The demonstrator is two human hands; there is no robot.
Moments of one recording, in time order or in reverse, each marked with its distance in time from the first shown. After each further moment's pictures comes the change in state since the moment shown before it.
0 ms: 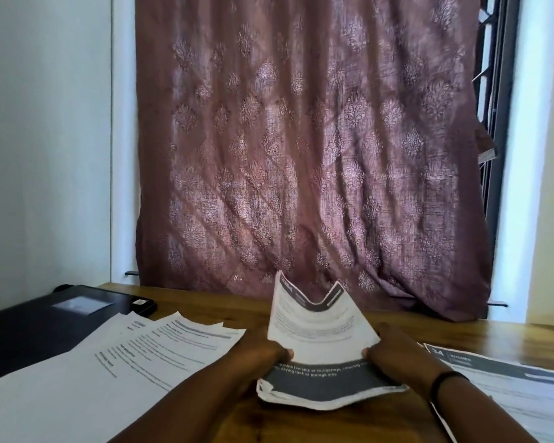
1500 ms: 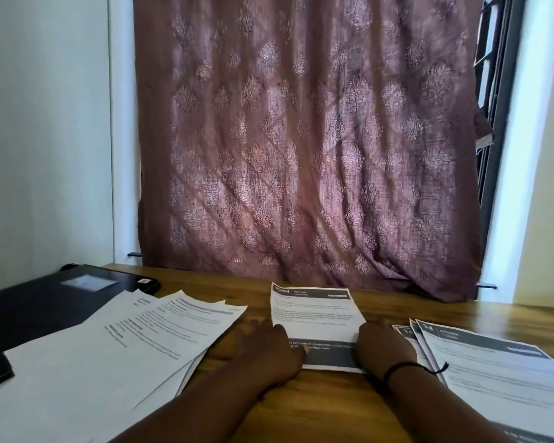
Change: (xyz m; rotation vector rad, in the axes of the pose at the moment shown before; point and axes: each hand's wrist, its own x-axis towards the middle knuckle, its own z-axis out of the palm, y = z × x) left_hand -0.013 -0.019 0.031 1.038 0.102 0.051; right_hand 0.013 0.024 0.045 -0.571 0.084 0.082
